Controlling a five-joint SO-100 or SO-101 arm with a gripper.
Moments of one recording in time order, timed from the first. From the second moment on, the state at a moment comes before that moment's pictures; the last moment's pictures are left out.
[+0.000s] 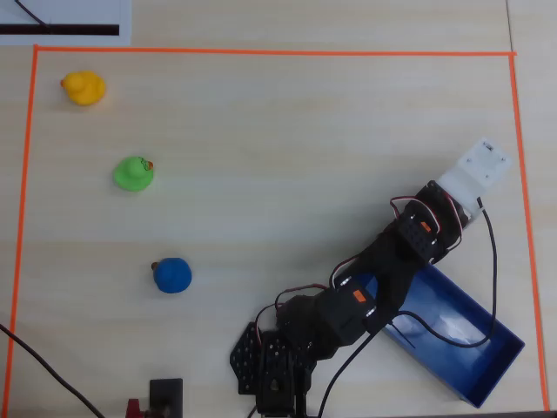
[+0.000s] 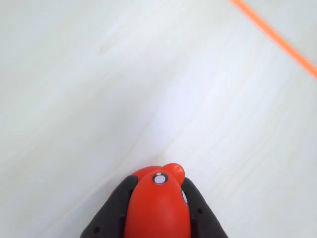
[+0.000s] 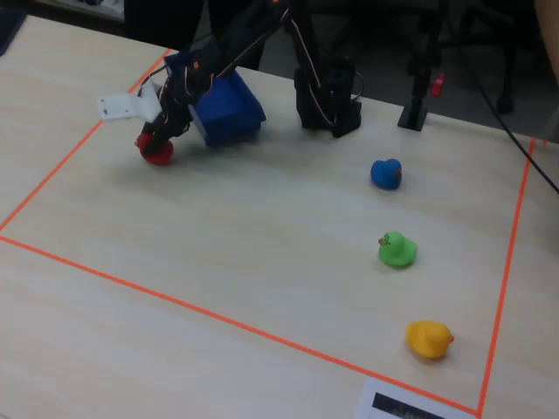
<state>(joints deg) 55.2 81.9 112.3 10.9 -94.4</state>
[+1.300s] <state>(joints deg) 85.3 124.7 114.5 65.6 -99.8</state>
